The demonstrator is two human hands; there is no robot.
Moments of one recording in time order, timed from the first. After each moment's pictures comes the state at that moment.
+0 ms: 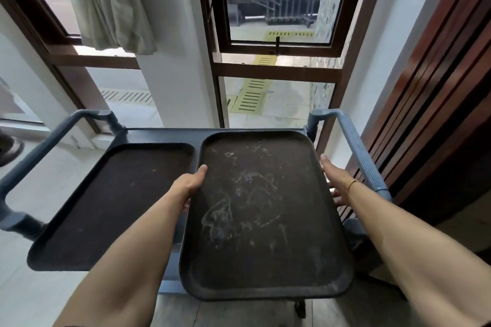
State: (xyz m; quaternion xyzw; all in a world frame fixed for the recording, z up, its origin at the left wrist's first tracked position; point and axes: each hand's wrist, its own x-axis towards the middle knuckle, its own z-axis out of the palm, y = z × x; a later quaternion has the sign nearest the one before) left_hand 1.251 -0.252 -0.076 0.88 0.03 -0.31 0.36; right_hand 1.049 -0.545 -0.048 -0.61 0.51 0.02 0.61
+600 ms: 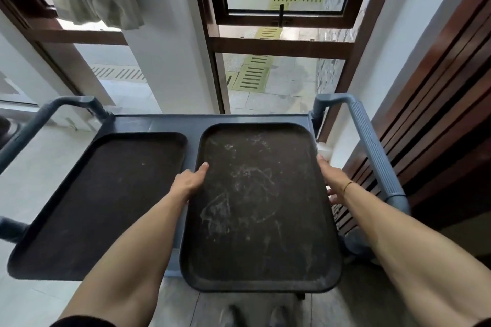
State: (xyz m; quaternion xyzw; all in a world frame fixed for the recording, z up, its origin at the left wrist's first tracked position) left_hand 1.288 -0.283 -0.129 0.92 0.01 -0.29 0.26; right_hand 1.084 -0.574 -0.102 -0.60 0.51 0.05 0.61
